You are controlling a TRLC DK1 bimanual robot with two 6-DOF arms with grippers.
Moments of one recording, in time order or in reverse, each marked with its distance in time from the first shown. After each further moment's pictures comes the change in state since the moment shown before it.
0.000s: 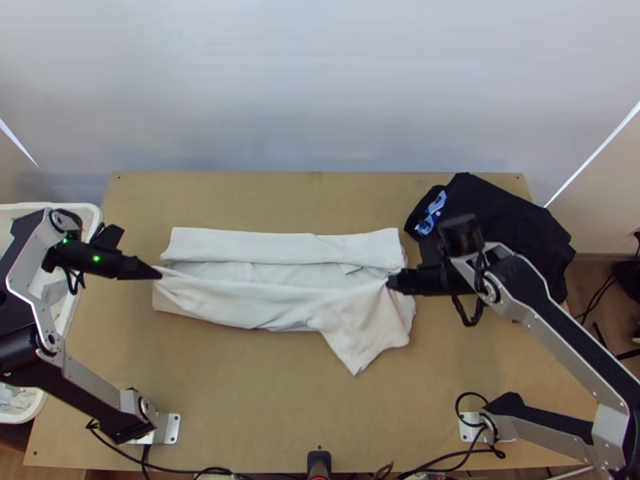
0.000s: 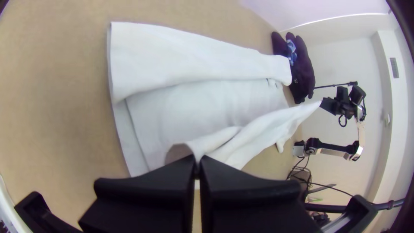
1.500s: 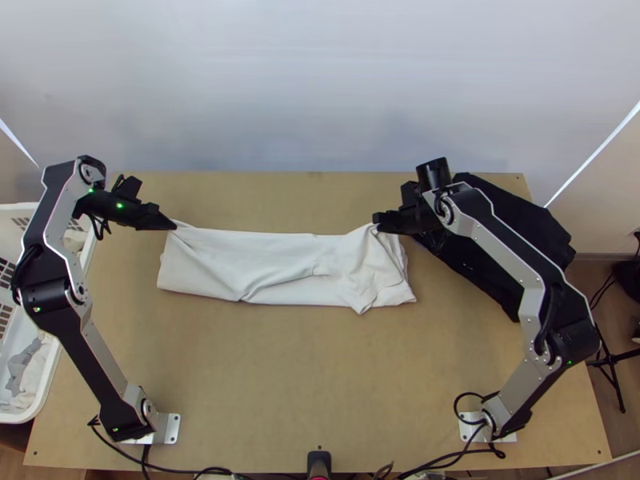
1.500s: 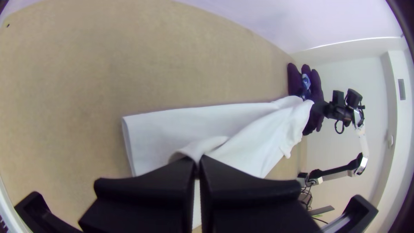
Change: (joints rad) left arm -0.142 0.377 0.562 0.019 0.012 -0.275; right arm -0.145 0.568 0.421 0.100 0.029 -0.135
